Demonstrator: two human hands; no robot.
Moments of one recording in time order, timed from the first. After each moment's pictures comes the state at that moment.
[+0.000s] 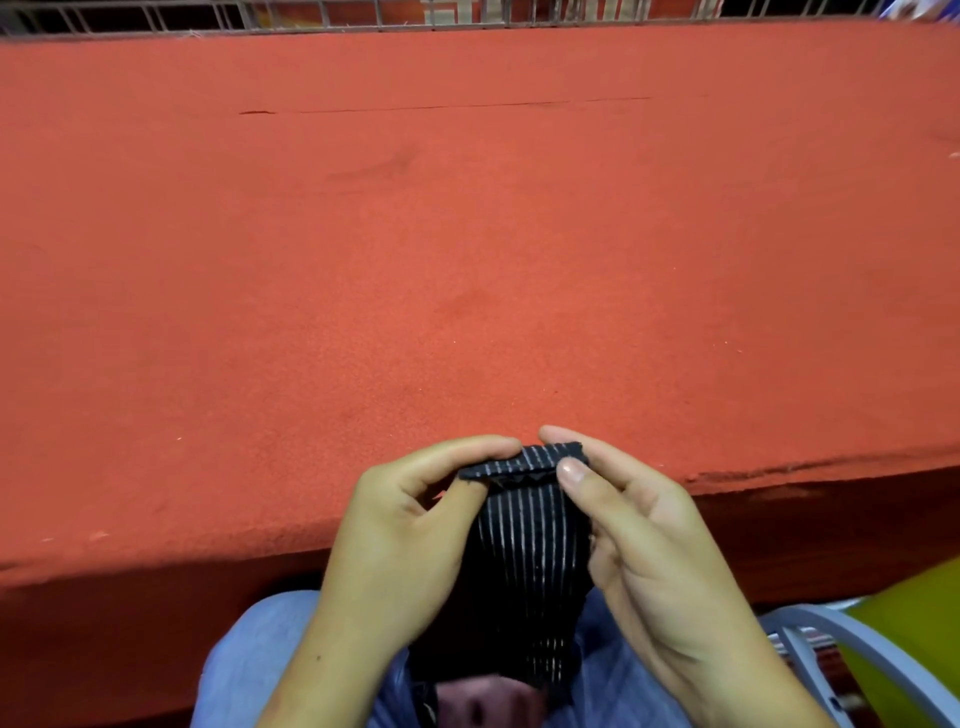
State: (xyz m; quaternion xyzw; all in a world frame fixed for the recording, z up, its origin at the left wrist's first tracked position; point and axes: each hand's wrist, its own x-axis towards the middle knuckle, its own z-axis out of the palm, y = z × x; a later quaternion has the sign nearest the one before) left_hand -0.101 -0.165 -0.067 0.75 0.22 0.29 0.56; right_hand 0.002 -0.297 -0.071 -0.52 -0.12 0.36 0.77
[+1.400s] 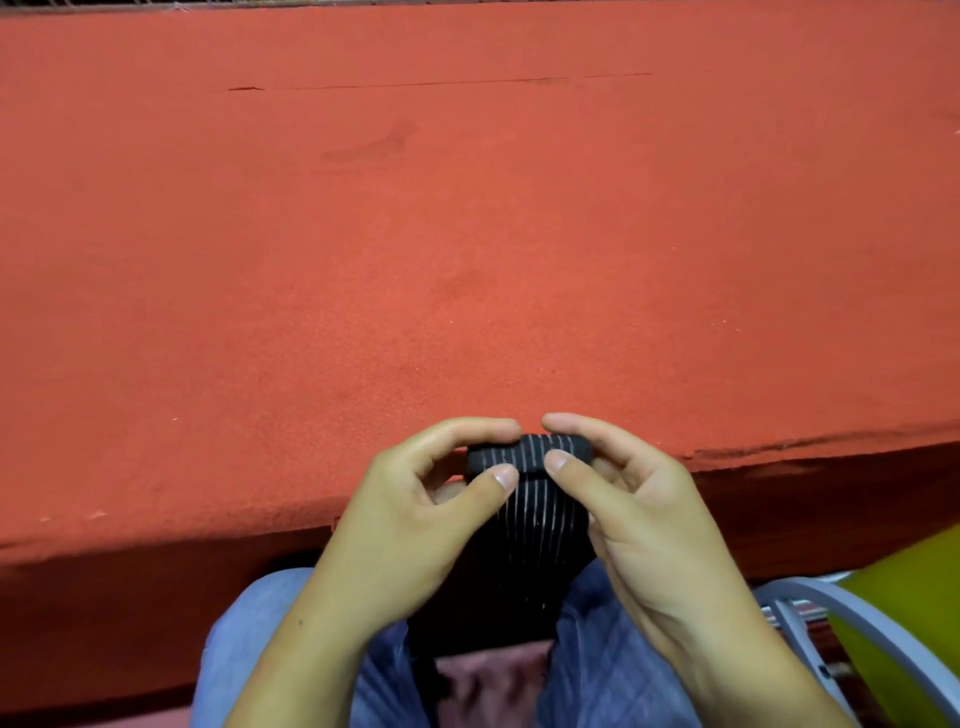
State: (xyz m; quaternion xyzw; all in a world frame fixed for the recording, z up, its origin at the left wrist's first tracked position) left_hand -0.105 -0.160 -0.078 0.74 0.18 0.21 0.62; right_hand 0.012 -0.298 -0.095 -0.59 -0.16 0.30 0.73
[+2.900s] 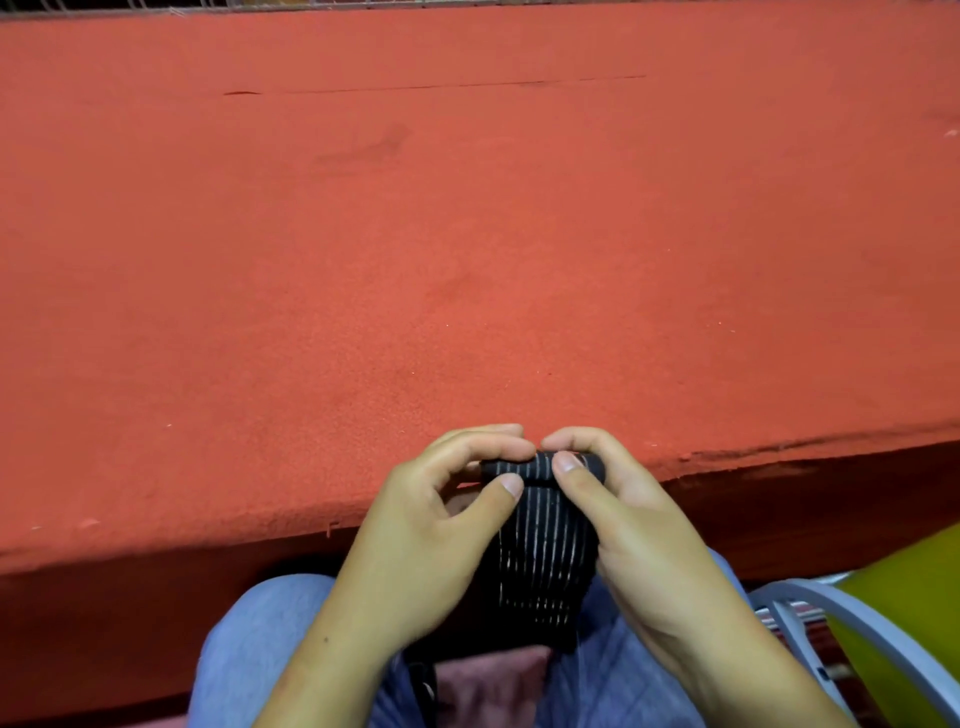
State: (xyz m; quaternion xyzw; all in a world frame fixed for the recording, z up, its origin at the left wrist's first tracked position) left_hand -0.099 -0.169 -0.085 0.75 0.19 0.21 0.59; right_hand 0.011 -0.300 -0.104 -0.62 -0.21 0.32 0.68
